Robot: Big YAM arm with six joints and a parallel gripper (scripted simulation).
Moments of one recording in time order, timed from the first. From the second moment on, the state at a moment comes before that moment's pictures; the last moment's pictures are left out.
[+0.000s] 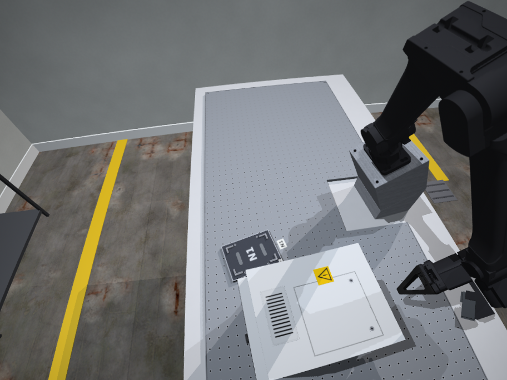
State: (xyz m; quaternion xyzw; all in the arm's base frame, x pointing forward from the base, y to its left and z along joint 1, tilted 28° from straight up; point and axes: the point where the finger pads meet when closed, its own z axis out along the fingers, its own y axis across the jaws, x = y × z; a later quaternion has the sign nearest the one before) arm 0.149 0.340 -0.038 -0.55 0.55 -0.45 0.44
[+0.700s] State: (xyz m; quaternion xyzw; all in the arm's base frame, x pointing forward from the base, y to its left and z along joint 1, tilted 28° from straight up) arm 0.073 0.343 -0.024 -0.57 0.54 -0.45 0.43
